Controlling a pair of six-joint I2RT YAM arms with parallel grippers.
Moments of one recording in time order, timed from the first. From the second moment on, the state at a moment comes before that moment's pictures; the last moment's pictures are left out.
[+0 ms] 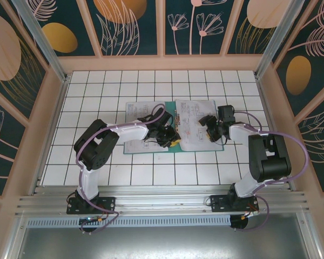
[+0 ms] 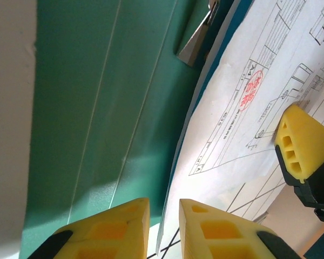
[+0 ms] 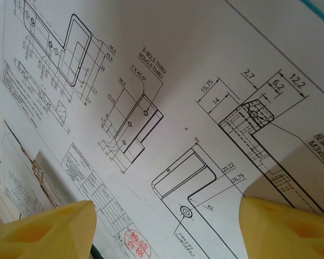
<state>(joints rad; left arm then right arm) -0.76 1.99 1.24 -0.23 0.44 -1.31 0.16 1.59 0.75 -0.13 -0.31 1.08</state>
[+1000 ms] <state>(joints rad) -0.58 1.90 1.24 -0.30 0.36 -1.20 0.35 1.81 1.19 -0.19 -0.32 0.96</state>
